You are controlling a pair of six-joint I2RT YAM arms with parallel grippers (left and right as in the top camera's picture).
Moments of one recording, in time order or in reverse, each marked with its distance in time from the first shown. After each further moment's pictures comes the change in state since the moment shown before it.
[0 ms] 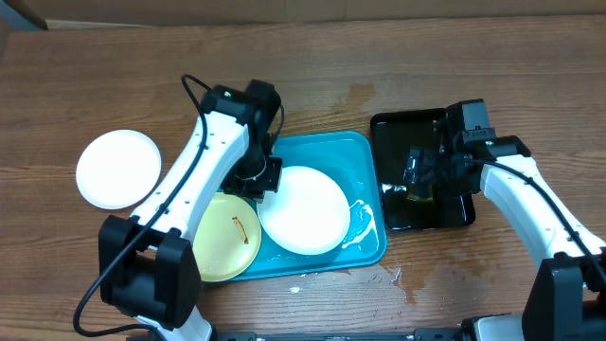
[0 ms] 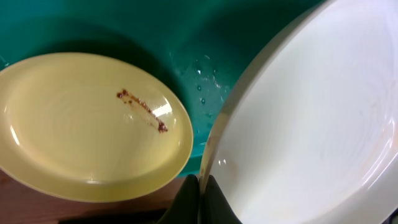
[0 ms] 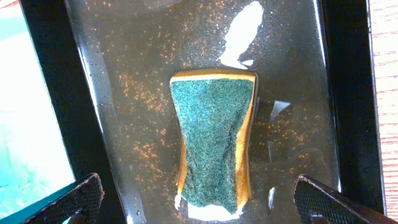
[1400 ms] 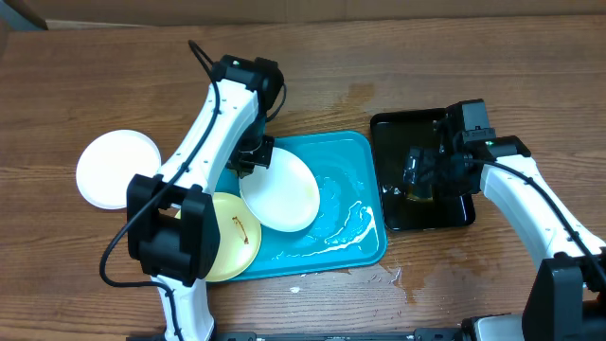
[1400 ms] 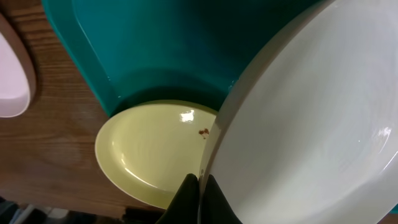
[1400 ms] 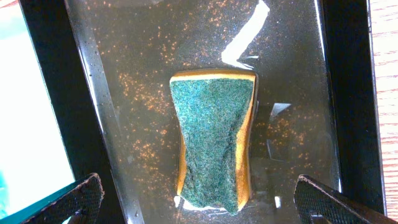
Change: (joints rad) left arm 0.018 0.230 0.245 -0.102 -0.270 -0.008; right arm 0.000 0.000 0.000 0.001 0.000 0.000
